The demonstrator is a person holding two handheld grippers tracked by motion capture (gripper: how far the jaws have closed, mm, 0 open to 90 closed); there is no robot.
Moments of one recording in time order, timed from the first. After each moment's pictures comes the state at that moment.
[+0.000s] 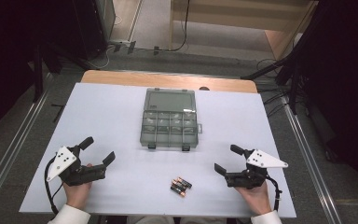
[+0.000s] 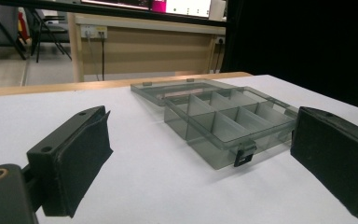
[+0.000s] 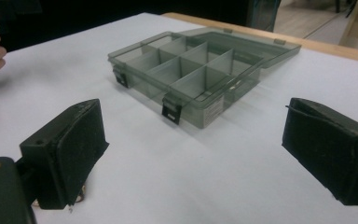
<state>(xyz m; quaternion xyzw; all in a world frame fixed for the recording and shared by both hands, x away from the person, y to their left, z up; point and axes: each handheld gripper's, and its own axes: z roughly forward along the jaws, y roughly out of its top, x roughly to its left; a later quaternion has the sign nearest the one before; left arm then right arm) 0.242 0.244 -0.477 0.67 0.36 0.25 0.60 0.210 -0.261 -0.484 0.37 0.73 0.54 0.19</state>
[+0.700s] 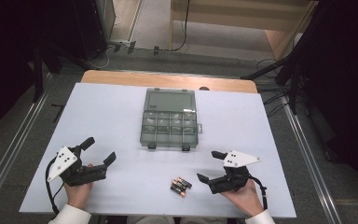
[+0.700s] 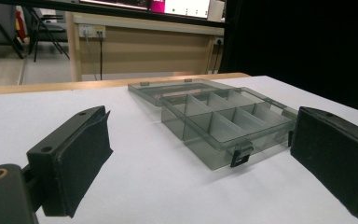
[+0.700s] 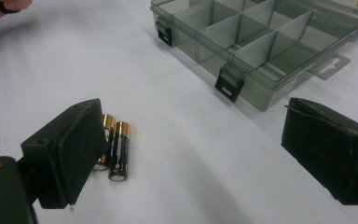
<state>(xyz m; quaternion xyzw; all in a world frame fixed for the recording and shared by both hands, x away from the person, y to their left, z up) 0.242 0.243 -0.478 0.67 0.36 0.25 0.60 0.215 -0.214 -0.482 0.33 0.81 0.47 0.14</state>
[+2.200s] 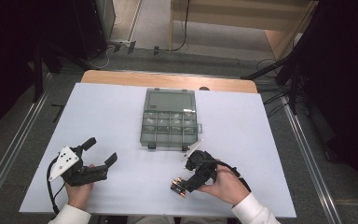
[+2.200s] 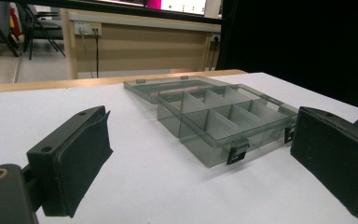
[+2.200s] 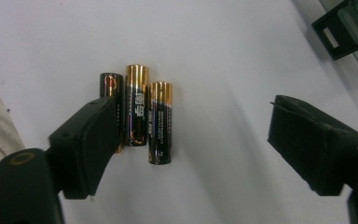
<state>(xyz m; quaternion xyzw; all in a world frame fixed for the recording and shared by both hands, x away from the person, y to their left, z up) 0.242 0.240 -0.478 0.67 0.36 0.24 0.60 0.251 -0.126 -0.464 0.31 0.93 0.18 0.02</state>
